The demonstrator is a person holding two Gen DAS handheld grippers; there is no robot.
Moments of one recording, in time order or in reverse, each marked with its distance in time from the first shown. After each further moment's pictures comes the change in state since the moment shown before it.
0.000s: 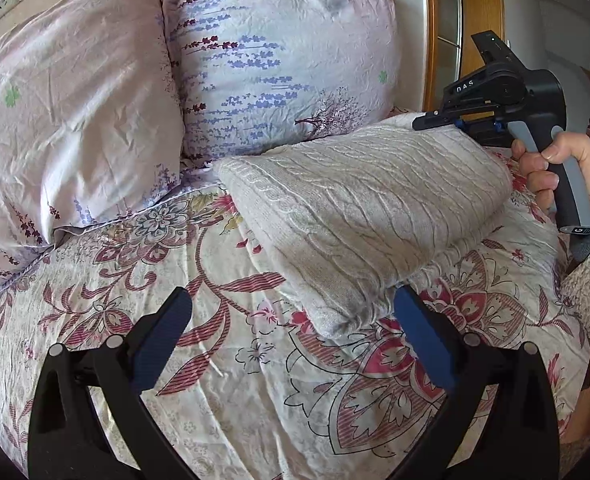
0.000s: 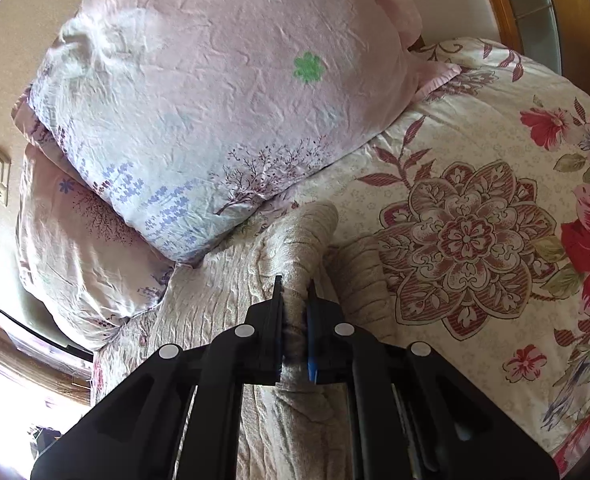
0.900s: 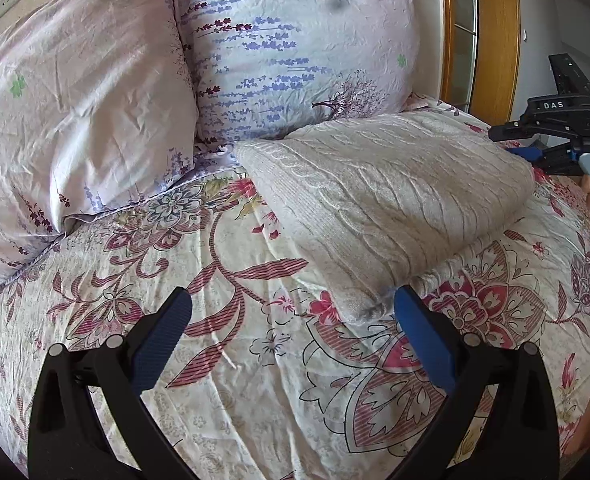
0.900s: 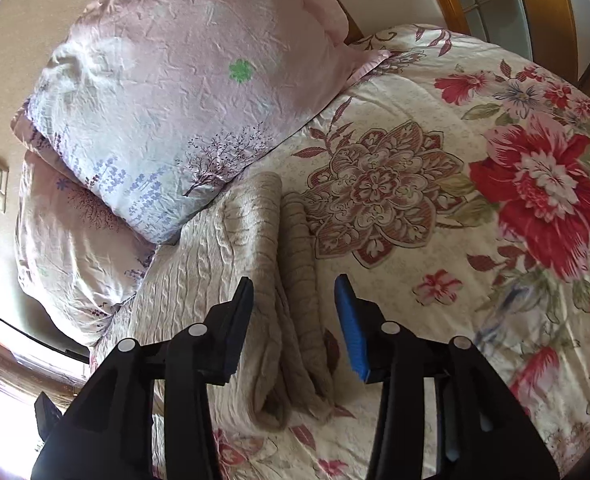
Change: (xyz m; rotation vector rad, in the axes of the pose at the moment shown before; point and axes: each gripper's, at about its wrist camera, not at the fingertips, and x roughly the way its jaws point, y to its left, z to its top) left arm 0.007 0.003 -0.003 0.005 0.049 0.061; right arm -0.056 -0.034 -0.038 0.051 0.016 -0.015
